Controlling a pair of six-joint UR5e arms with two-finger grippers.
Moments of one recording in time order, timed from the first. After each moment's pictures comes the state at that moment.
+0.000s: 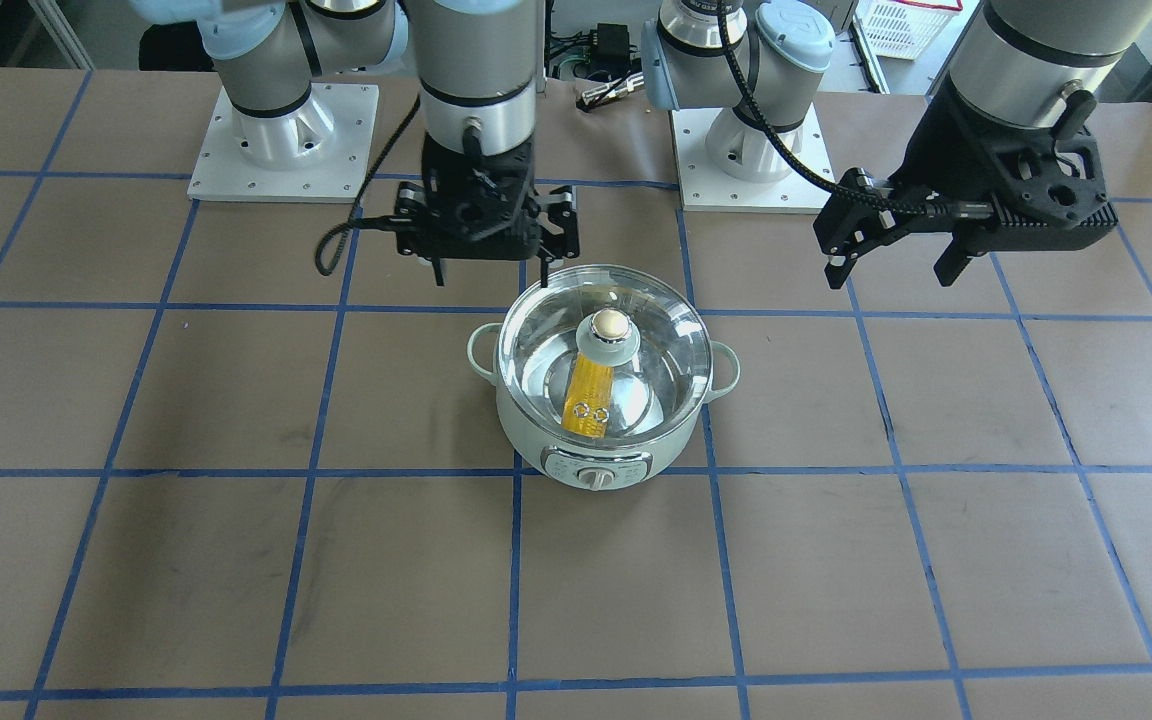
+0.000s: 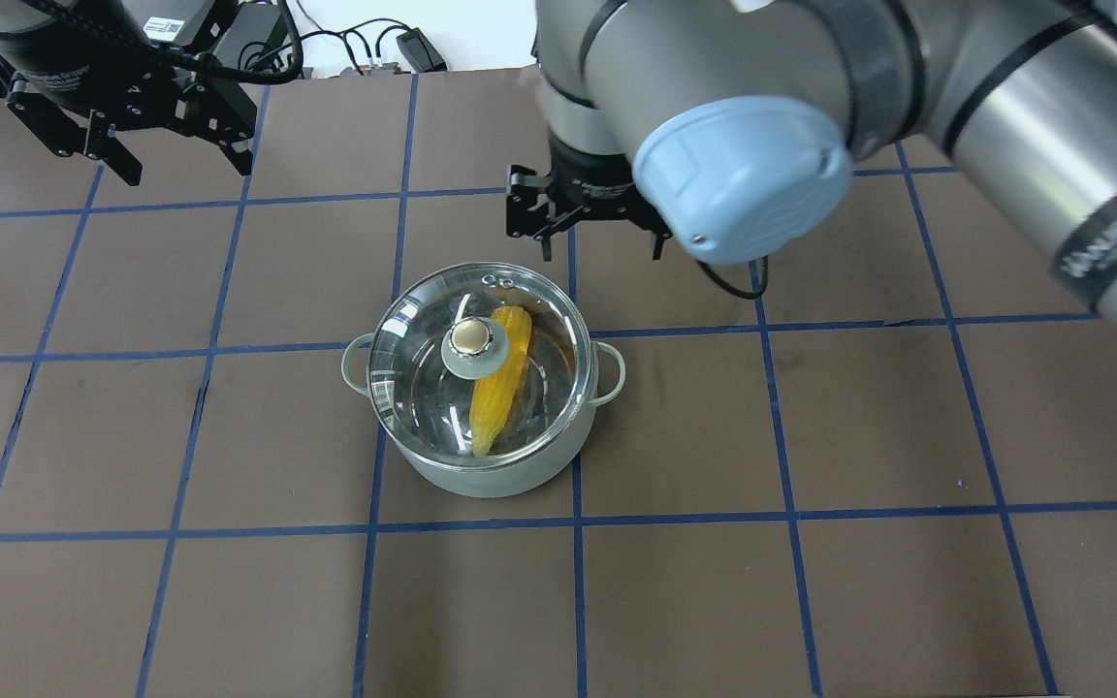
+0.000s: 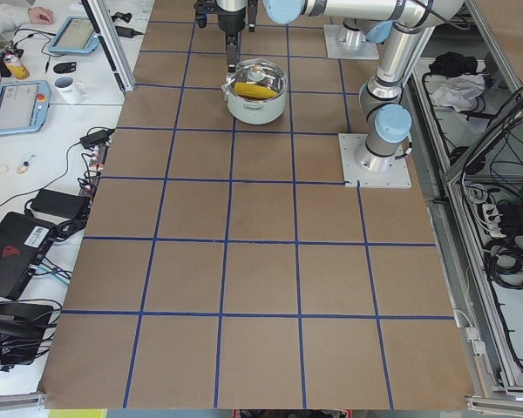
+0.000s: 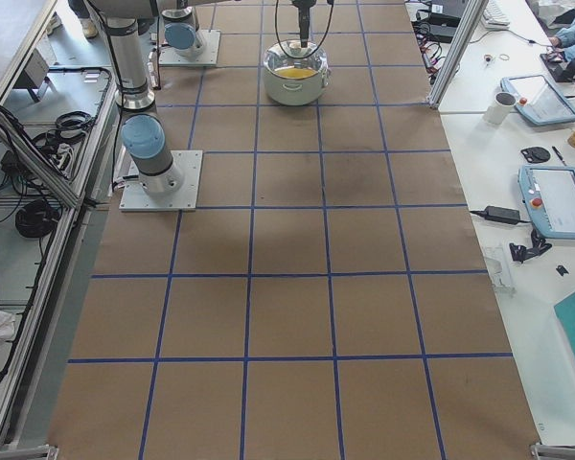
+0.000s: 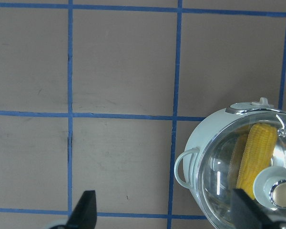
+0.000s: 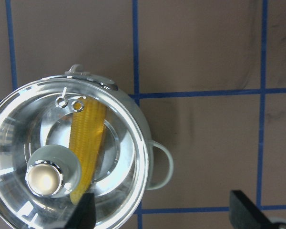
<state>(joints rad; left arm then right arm) -1.47 -1.61 -1.43 -1.61 1.57 0.05 1.95 -1.40 1.46 -1.69 -1.57 0.41</state>
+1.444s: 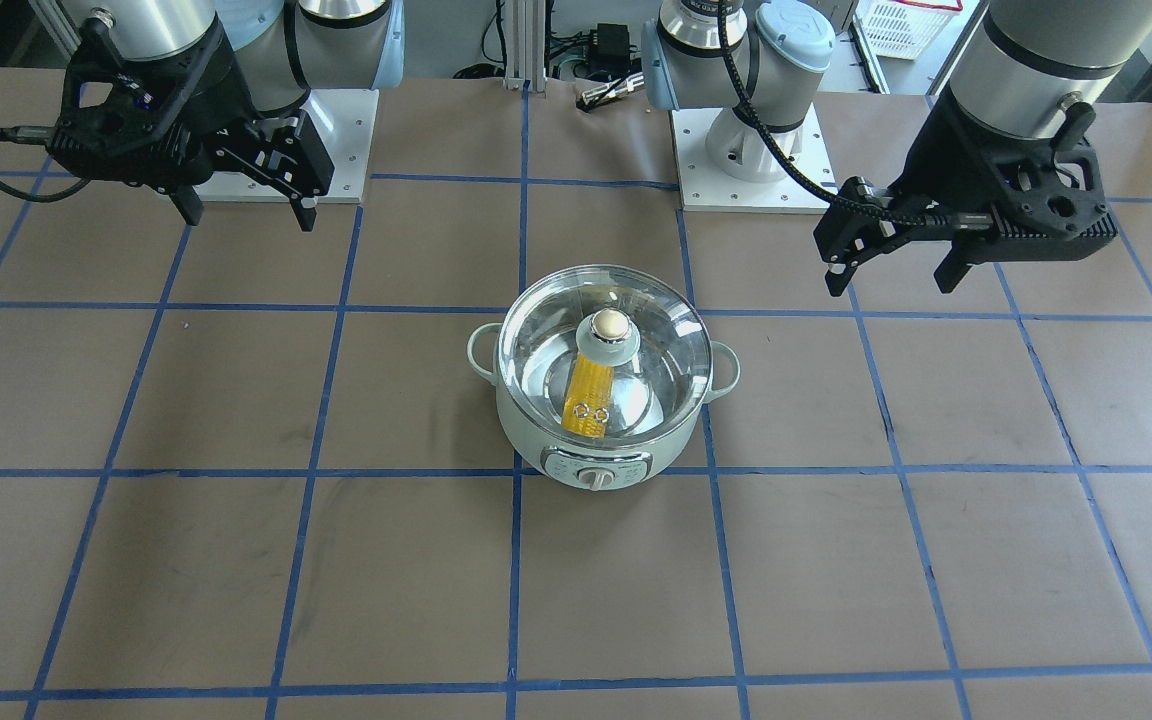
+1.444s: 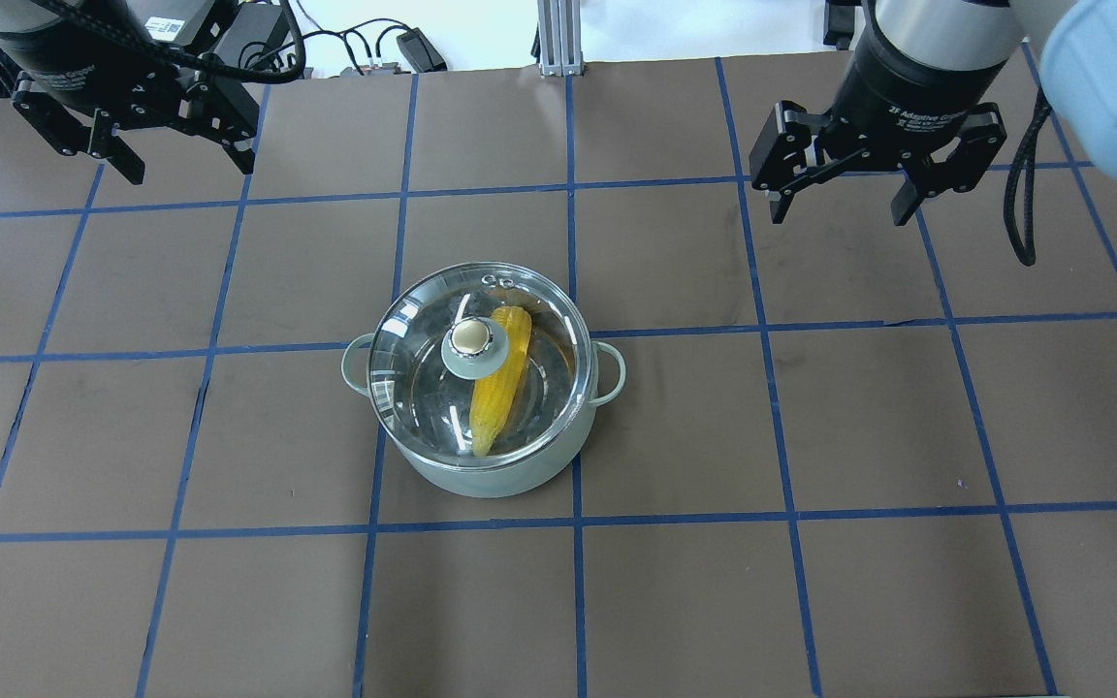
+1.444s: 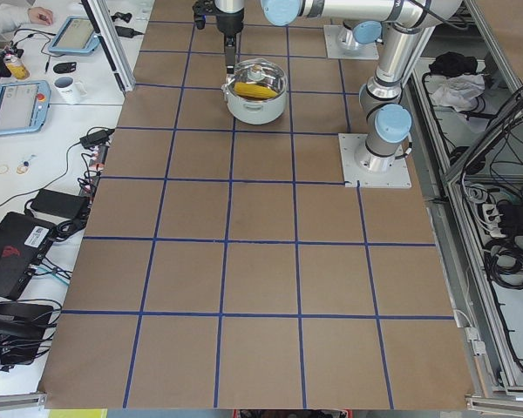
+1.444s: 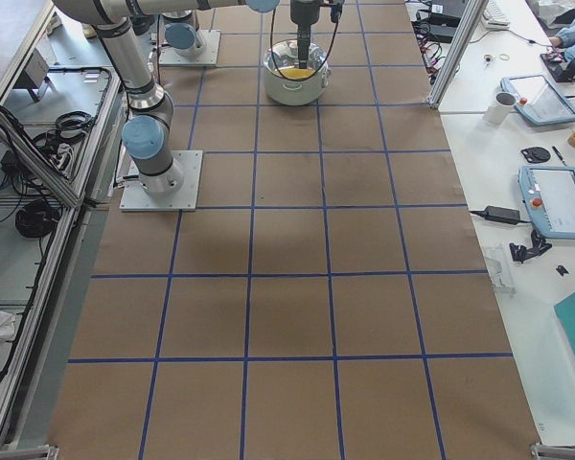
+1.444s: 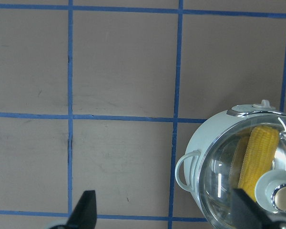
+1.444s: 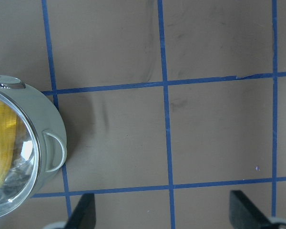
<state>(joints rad) -1.47 -1.62 -1.43 -1.60 1.57 0.05 1.62 -1.60 1.53 -1.51 -1.56 0.12</state>
